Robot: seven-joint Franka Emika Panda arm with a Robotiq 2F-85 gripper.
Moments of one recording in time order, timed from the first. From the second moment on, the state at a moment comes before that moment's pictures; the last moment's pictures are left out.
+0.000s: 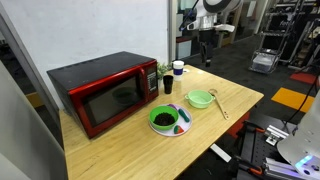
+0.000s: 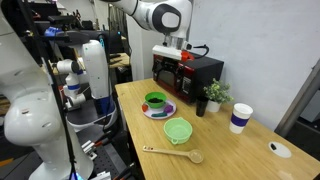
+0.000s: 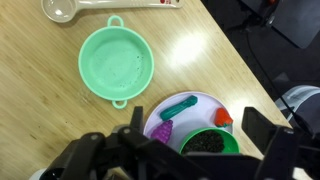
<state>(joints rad) -0.13 -0.16 -0.02 -2.18 0.03 1.88 -0.73</state>
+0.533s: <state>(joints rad) -0.05 -0.29 -0.02 -2.26 0.02 1.87 -0.40</state>
